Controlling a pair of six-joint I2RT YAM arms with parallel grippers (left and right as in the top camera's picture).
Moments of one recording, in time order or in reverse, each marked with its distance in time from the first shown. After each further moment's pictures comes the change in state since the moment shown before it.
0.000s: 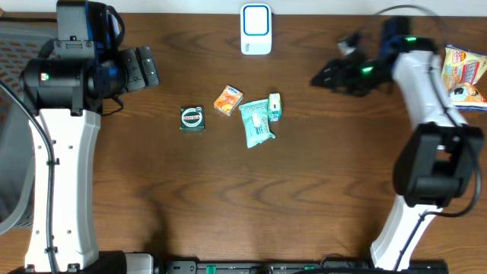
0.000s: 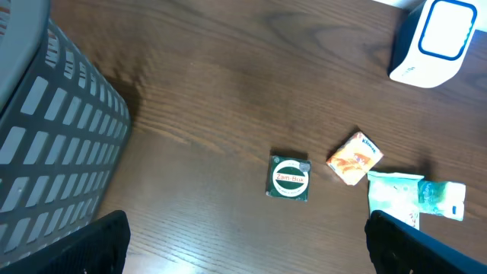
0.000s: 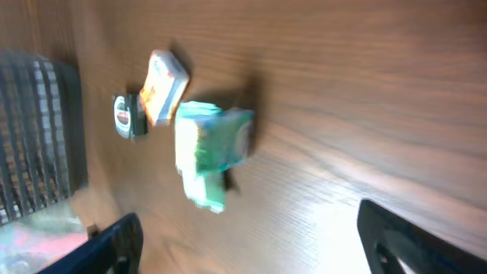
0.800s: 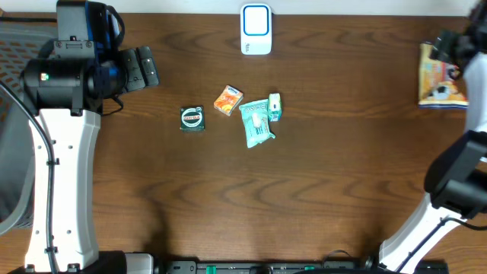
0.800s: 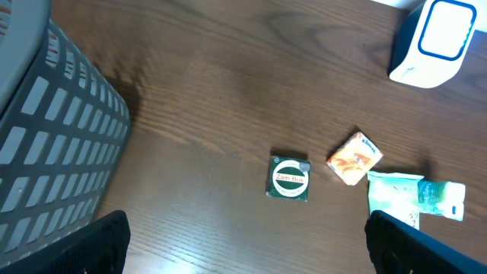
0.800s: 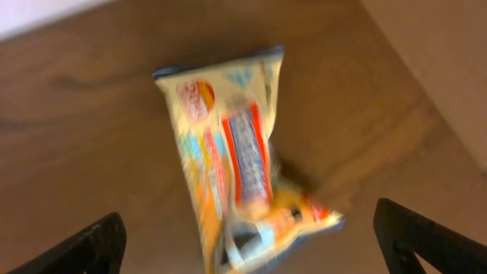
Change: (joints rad) left arm 0.000 0.000 0.000 0.000 0.000 0.000; right arm -0.379 0.000 0.163 0.317 0.921 0.063
